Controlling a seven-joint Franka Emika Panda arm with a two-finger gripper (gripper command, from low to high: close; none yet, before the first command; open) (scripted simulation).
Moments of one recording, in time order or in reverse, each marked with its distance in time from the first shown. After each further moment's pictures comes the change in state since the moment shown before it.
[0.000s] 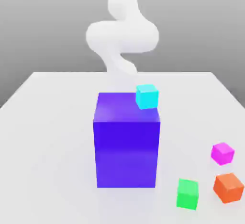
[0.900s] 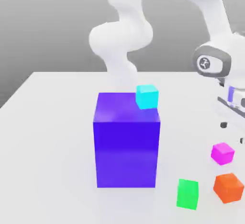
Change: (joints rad) arm 0.645 0.896 0.148 -0.334 -0.107 0.505 -0.888
